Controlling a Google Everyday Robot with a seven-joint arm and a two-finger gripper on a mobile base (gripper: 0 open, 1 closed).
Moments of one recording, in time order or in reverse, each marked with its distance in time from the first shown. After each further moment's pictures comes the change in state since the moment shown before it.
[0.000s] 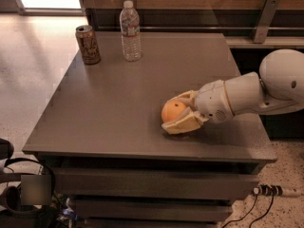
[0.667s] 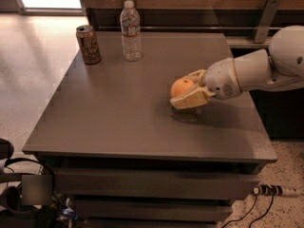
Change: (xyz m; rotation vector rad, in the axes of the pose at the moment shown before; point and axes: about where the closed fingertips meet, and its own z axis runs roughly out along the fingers) arm -0.009 -0.062 -0.030 0.068 0.000 0.079
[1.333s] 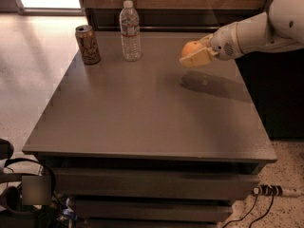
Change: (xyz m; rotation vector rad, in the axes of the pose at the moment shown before) arm -0.028 -0.135 -0.027 0.199 0.019 0.062
